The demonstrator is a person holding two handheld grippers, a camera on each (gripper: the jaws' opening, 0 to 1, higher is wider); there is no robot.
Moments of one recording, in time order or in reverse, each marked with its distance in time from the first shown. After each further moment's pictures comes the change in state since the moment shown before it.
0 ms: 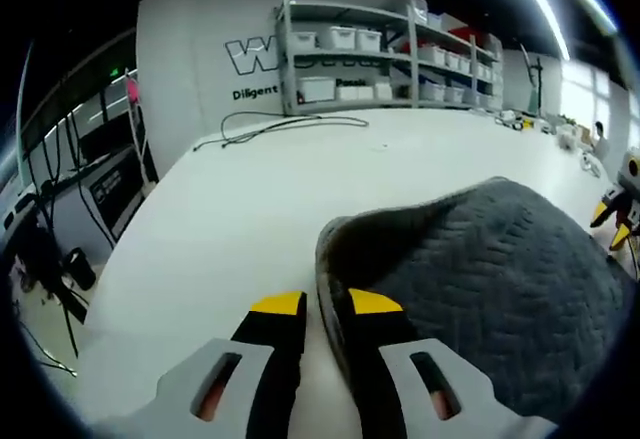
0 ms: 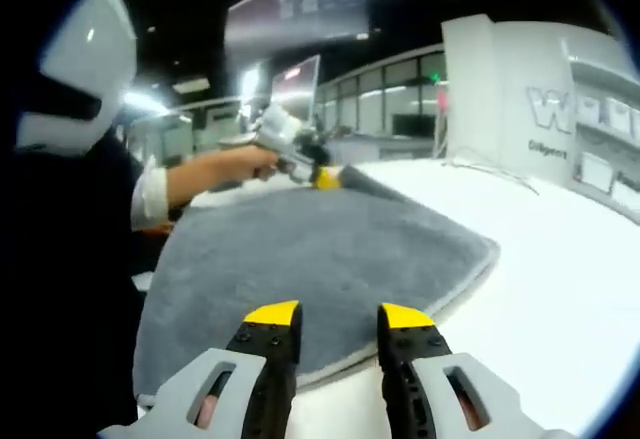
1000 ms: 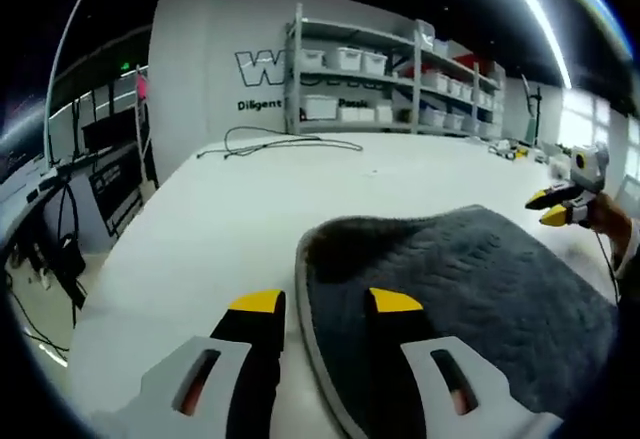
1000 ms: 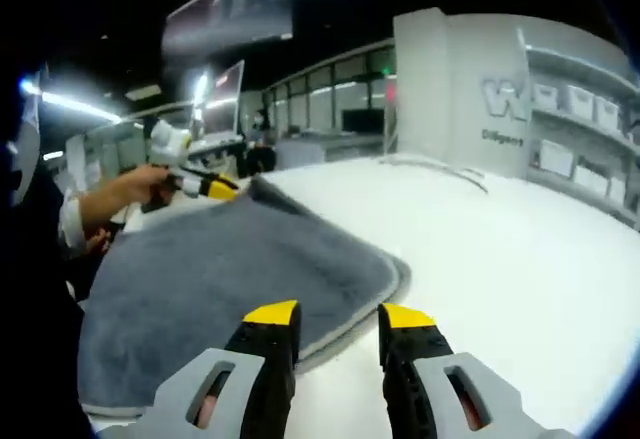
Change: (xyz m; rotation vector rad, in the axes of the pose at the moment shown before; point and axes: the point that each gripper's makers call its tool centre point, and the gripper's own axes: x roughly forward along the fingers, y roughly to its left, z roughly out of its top) left arm -0.029 -0.023 0.015 -0.067 -0.082 -0.018; right arm 0.016 -0.109 0.023 -0.031 0.075 -0.190
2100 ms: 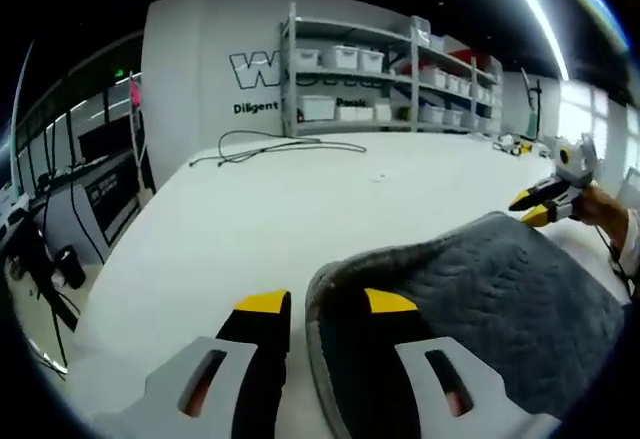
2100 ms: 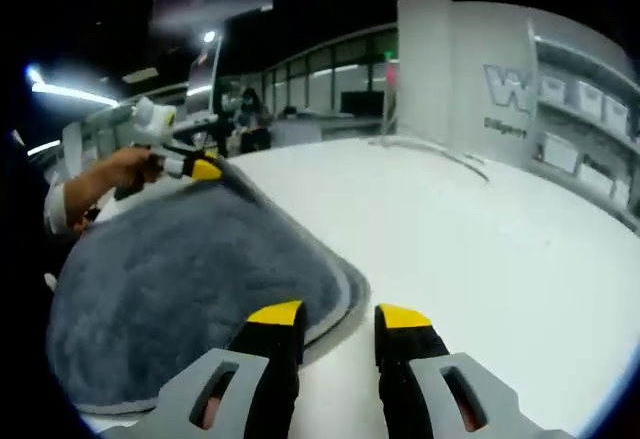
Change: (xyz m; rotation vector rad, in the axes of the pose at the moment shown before) left arm 0.042 0.014 0.017 0.013 0.000 -0.001; right arm 0.061 -0.043 -0.002 0.051 0.053 0.020
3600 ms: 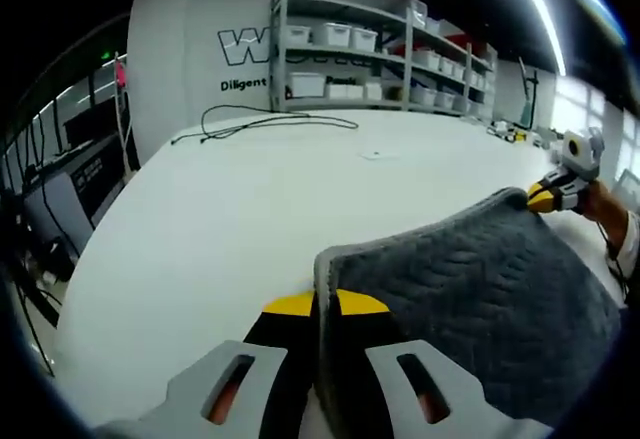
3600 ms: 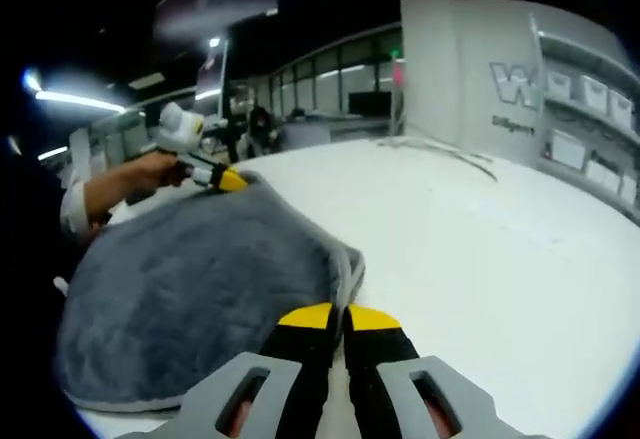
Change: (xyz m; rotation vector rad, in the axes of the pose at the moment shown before) left arm 0.028 -0.006 -0.009 -0.009 0.102 -0.061; right arm -0.018 0.013 0.006 0.001 -0.028 0.036
